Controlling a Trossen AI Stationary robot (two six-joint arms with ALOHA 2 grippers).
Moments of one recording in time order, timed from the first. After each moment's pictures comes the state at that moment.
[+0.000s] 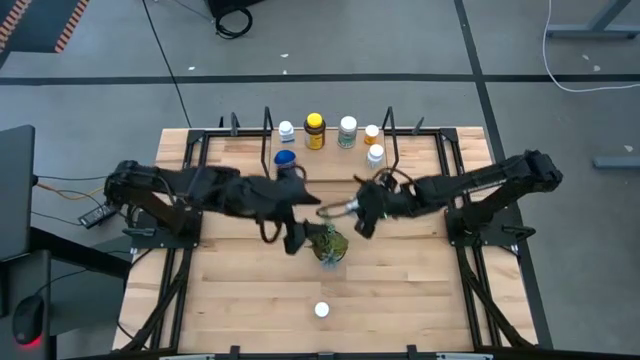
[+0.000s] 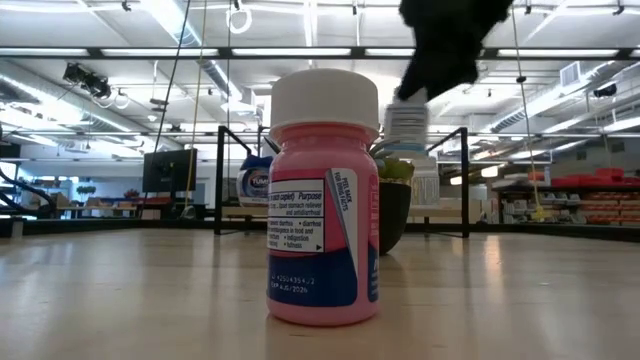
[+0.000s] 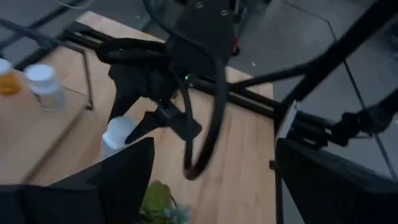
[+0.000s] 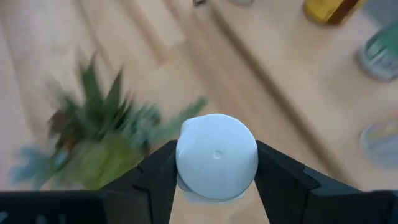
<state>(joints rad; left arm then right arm) -0.26 1.55 1.79 -0.73 -0.28 -0.50 0.17 1.38 1.09 -0.64 0.44 0.54</state>
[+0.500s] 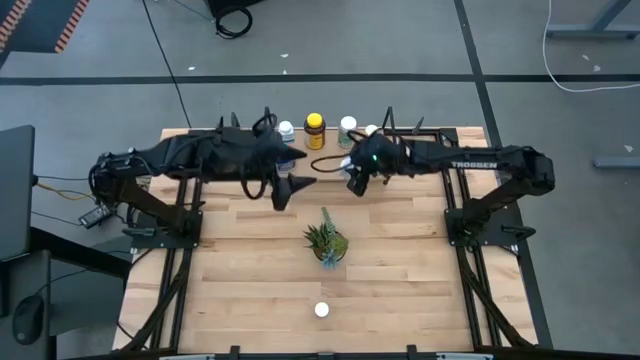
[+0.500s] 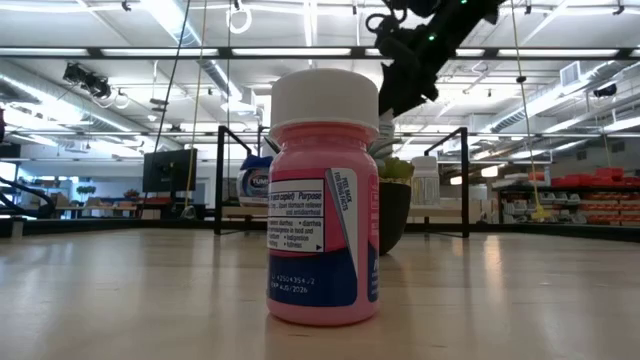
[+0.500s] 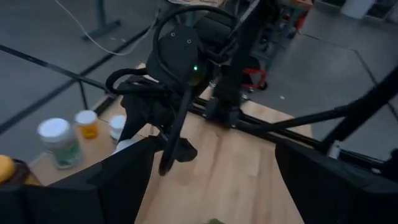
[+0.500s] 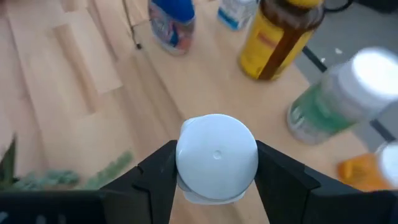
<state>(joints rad) -0.07 1.43 1.79 -0.73 -0.28 -0.34 -0.23 1.41 1.13 -0.49 0.24 0.16</state>
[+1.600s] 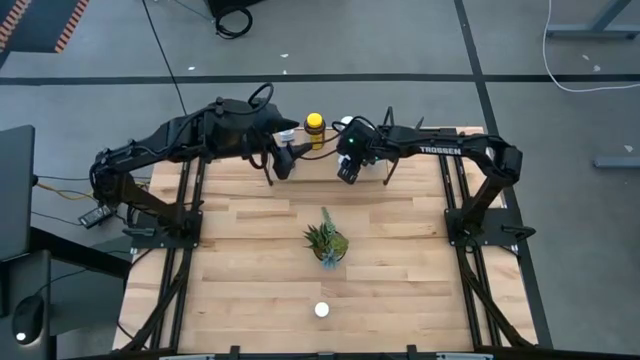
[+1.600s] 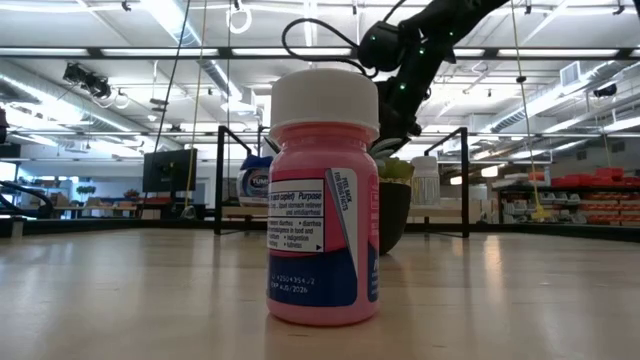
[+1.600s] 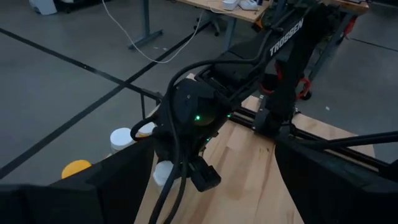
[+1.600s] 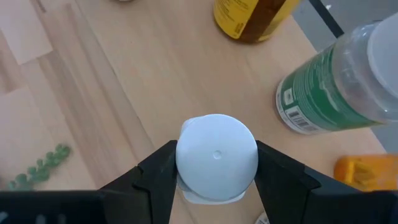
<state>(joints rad) 0.12 1.43 1.79 -0.74 -0.28 -0.24 -0.40 1.68 1.28 -0.58 0.14 0.08</state>
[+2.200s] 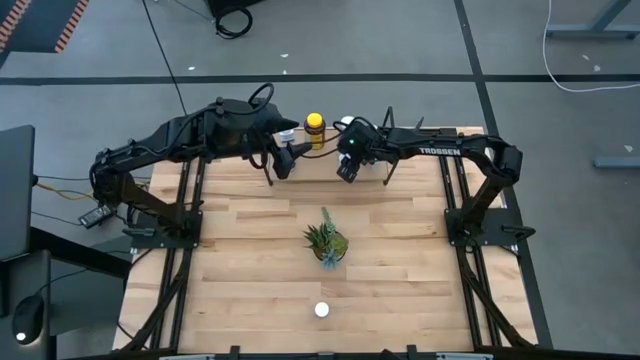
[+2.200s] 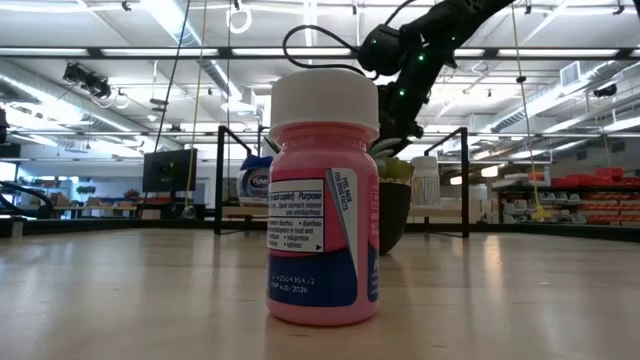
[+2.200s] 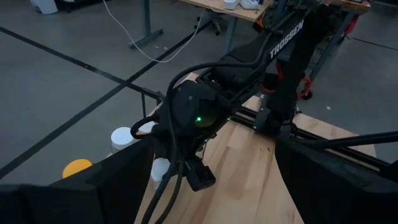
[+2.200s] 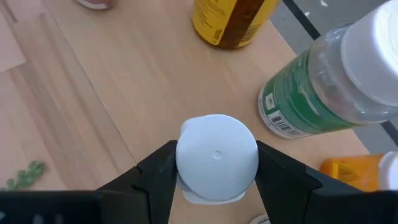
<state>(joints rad) 0.12 1.43 1.79 -0.74 -0.28 -0.24 -0.40 1.68 1.24 -0.52 0.21 0.09</state>
